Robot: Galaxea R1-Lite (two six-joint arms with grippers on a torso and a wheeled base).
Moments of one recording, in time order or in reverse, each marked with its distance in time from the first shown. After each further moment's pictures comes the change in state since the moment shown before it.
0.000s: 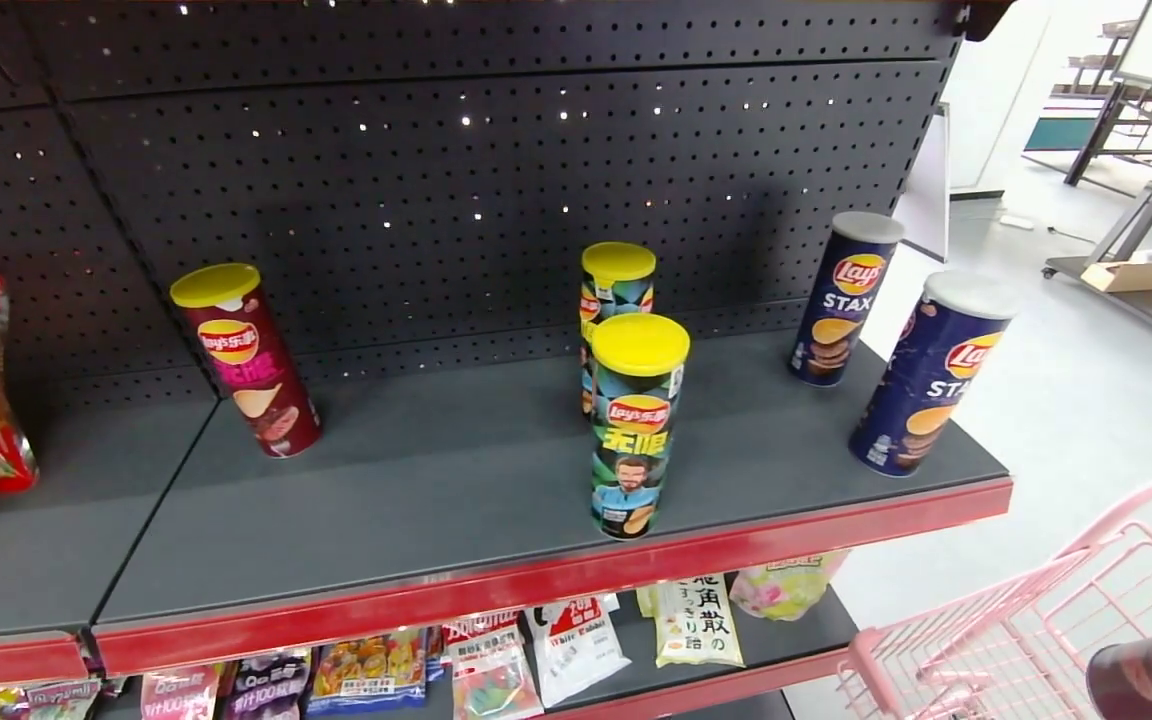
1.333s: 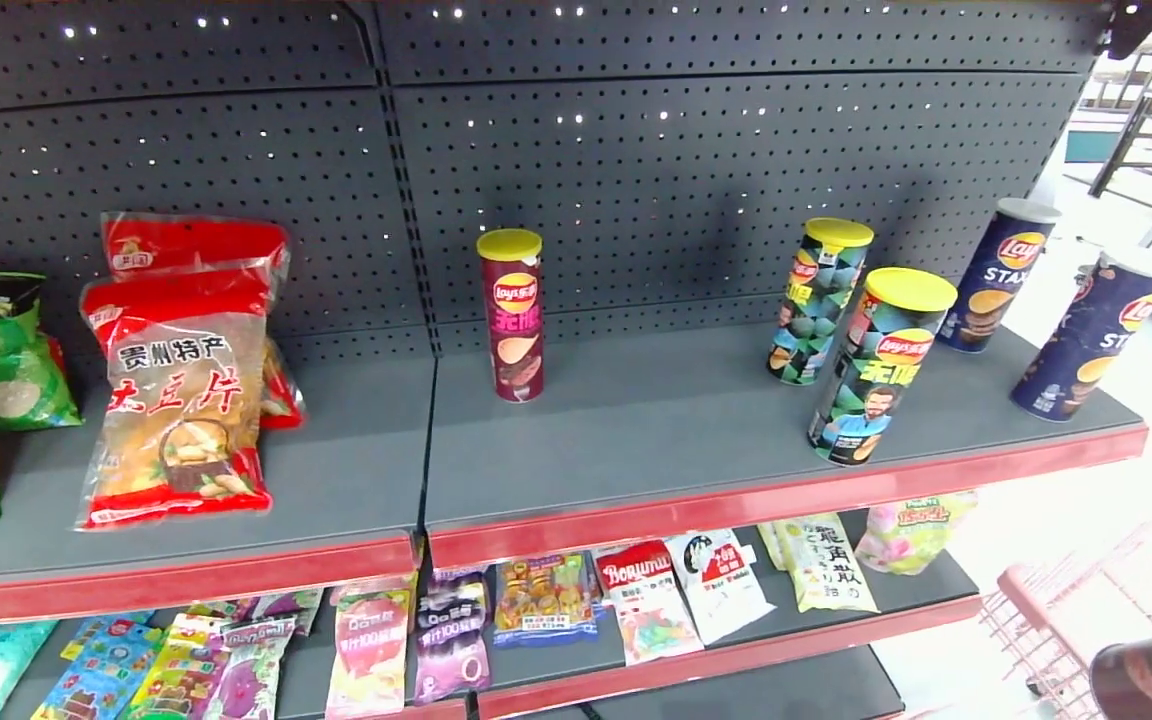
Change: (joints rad) left arm 0.001 0.000 0.000 0.000 -0.001 0.000; right arm 0.000 -0.003 0.000 0.000 -0.002 0.001
